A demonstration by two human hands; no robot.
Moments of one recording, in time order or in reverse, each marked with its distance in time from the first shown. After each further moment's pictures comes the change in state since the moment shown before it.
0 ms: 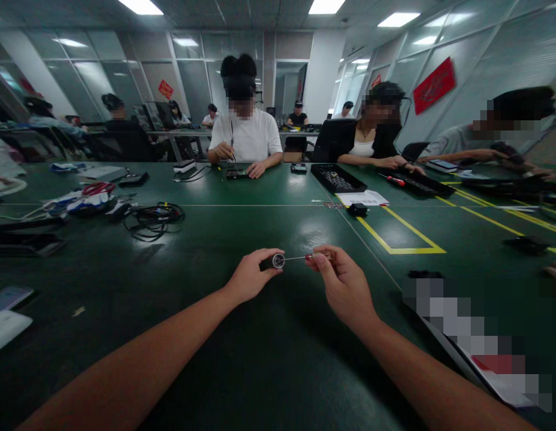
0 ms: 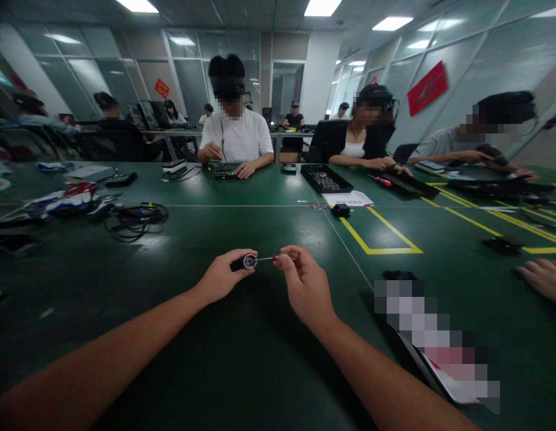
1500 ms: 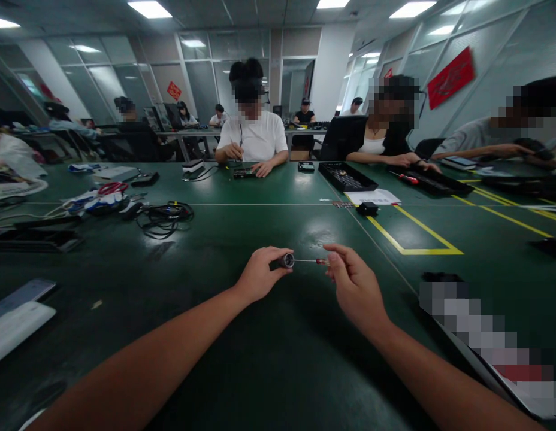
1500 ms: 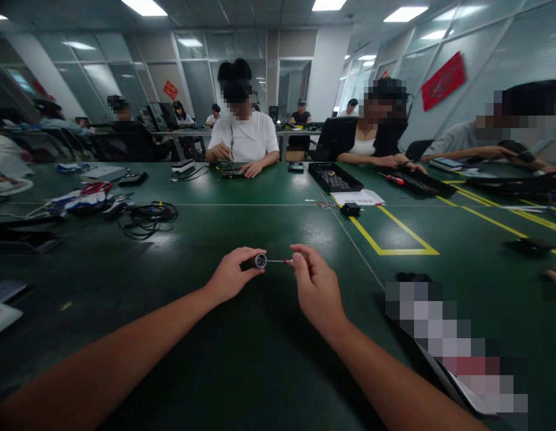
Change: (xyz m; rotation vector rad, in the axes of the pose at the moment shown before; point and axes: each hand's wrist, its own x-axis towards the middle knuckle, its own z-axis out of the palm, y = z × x) left_hand -0.001 0.003 0.001 0.195 0.019 0.076; right_hand -0.003 -0.002 -0.001 -0.216 0.037 0.043
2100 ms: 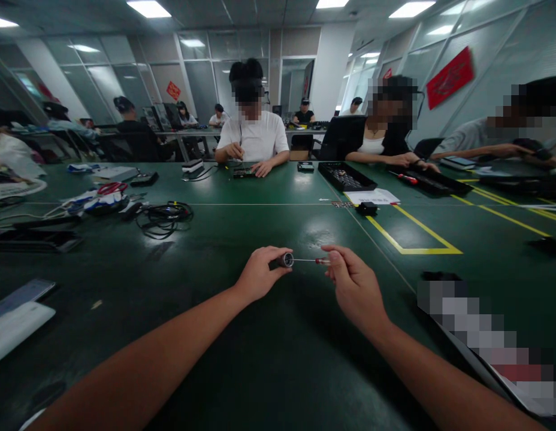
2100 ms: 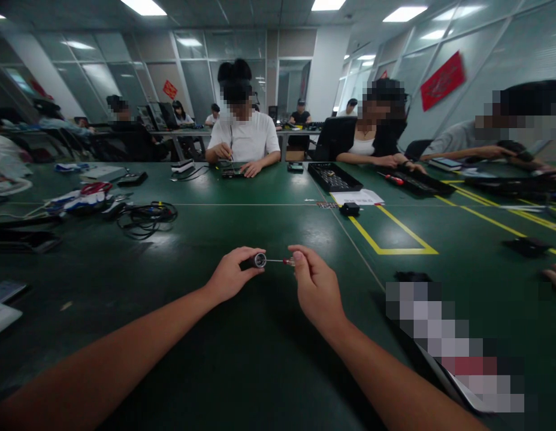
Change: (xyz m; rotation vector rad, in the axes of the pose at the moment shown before) left_hand 0.000 0.000 -0.001 -0.003 0.000 -0.014; right_hand -0.001 -0.002 0.000 0.030 0.005 -0.003
